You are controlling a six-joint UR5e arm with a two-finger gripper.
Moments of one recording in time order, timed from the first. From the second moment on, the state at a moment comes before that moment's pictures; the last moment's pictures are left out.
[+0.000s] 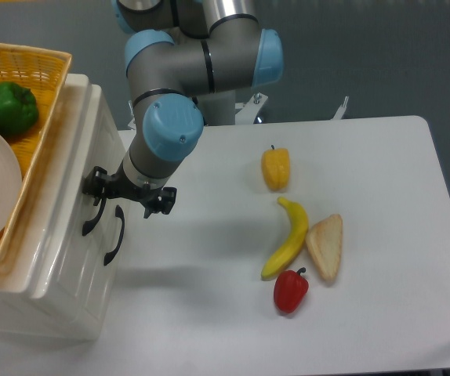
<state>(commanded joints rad) 2.23 -1.85 -1.56 -1.42 1.15 0.32</state>
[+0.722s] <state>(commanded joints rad) 2.24 -1.86 -1.56 -1.43 1.19 0.32</state>
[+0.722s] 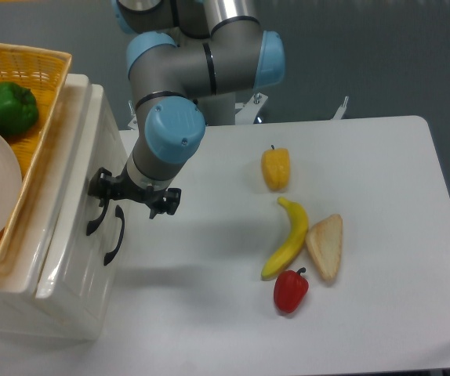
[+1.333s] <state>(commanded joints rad) 2.29 -1.86 -1.55 -1.43 1.19 0.32</state>
